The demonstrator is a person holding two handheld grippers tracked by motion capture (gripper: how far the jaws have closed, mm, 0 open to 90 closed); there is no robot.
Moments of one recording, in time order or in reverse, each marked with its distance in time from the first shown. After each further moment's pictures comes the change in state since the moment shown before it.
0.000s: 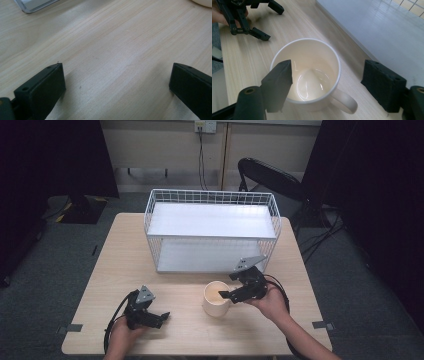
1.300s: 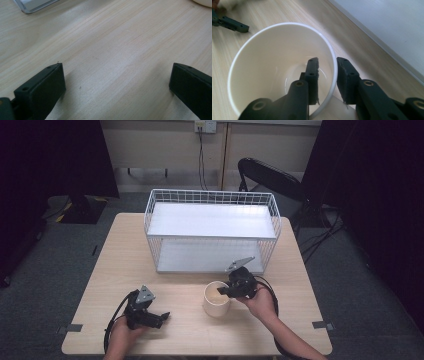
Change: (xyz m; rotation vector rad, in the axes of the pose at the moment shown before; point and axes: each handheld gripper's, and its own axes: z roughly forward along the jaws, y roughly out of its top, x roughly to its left) left arm 0.000 0.000 0.000 0.000 -0.002 0.001; right arm -0.008 -0.007 0.038 0.114 -0.033 0.074
